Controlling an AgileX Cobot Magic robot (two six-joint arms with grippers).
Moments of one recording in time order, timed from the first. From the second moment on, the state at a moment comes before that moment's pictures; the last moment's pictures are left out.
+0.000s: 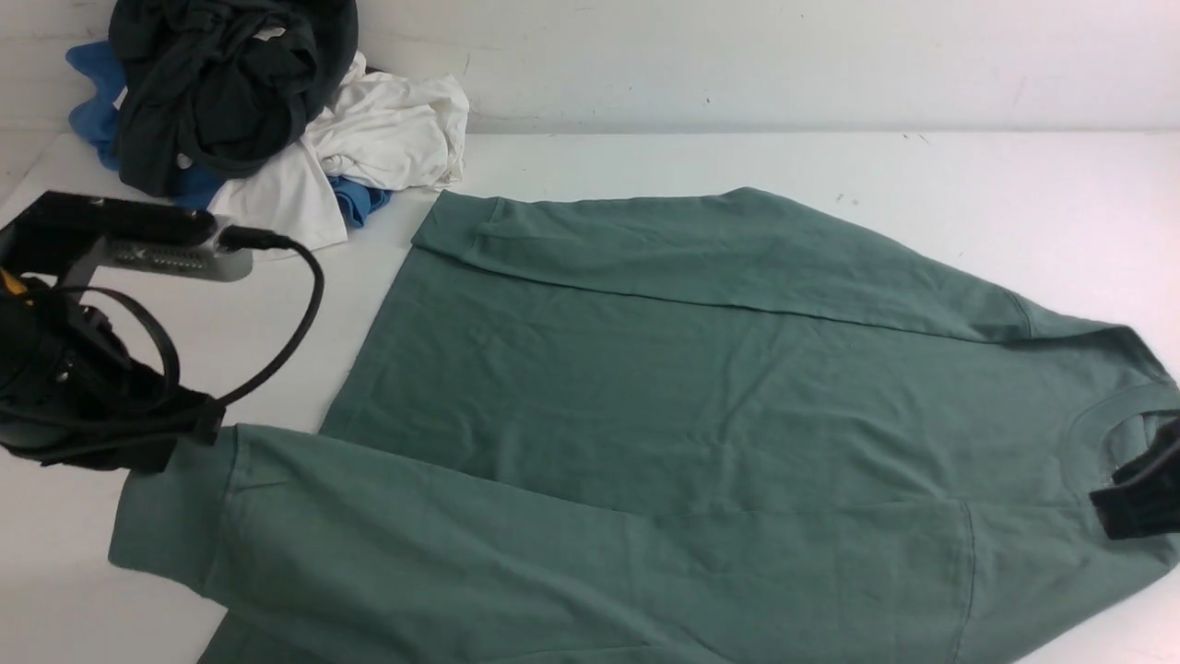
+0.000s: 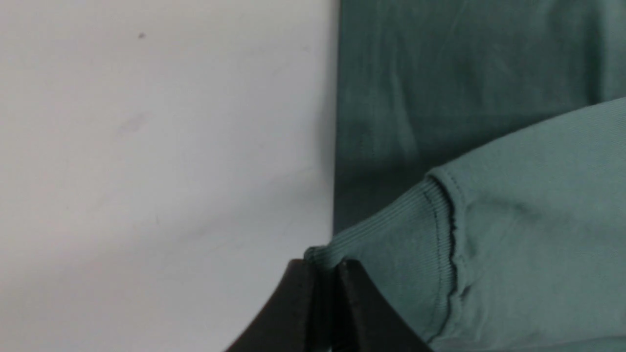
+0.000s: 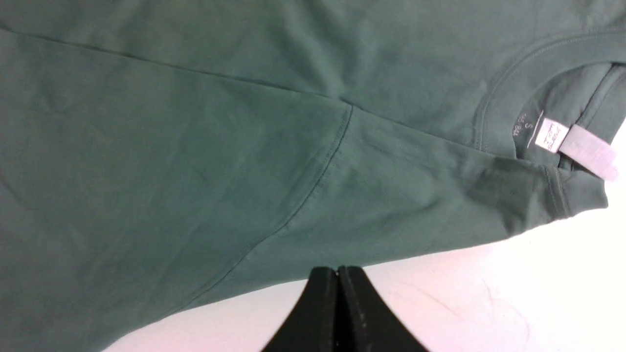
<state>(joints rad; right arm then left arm) 0.31 1.08 -0.88 -0.09 1.06 0.06 -0.08 1.31 -1.02 -0.09 0.99 0.12</state>
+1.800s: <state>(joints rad) 0.30 1.44 -0.90 -0.38 1.02 0.36 -0.17 1.50 -1.36 -0.11 0.98 0.17</state>
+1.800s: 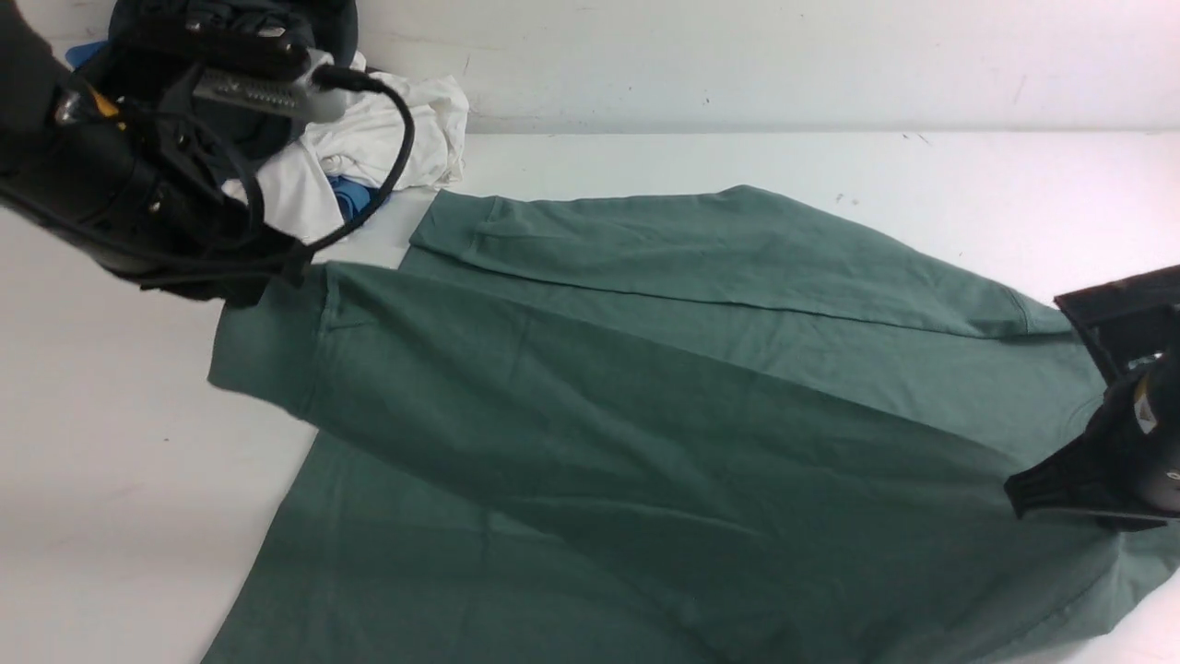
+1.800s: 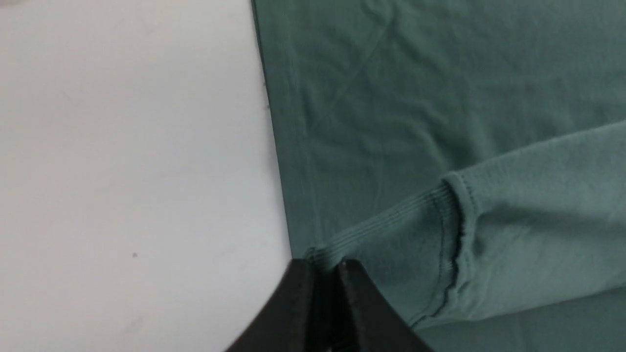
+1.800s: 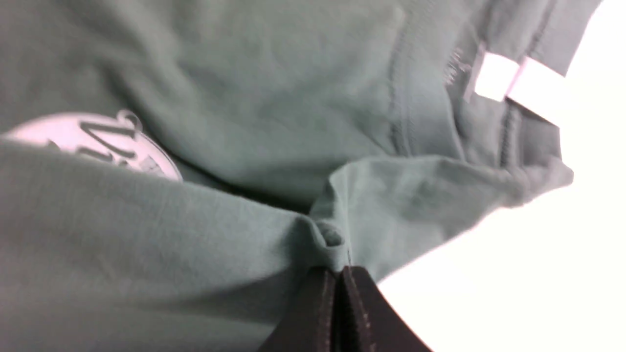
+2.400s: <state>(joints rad) 0.19 1.44 -0.82 -0.31 0.89 0.36 -0.21 1.98 -1.70 -0.10 0.99 0.20</state>
